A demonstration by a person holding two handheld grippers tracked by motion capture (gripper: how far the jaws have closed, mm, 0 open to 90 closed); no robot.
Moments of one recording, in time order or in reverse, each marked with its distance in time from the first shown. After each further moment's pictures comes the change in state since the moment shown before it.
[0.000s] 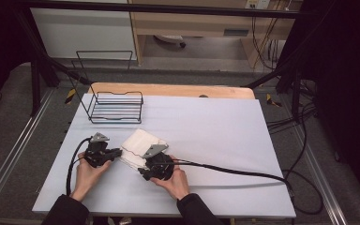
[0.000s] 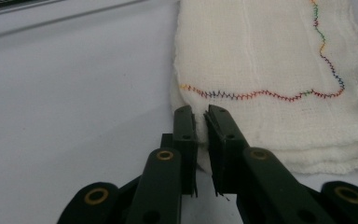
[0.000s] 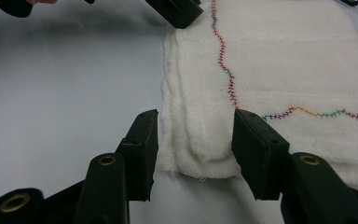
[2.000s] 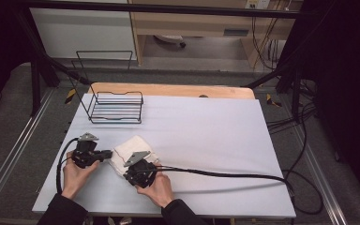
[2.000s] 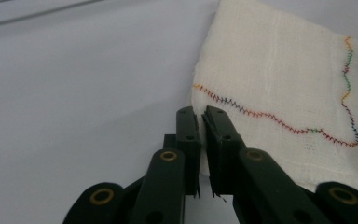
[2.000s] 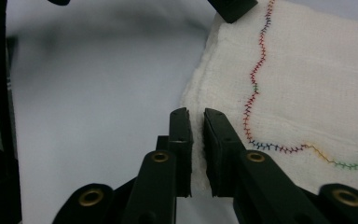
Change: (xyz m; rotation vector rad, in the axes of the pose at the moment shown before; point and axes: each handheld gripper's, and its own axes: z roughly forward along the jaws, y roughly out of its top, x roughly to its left) left arm 0.019 -0.005 -0.027 0.048 -0.004 -0.027; right arm 0.045 0.020 0.020 0.019 0.093 -0.002
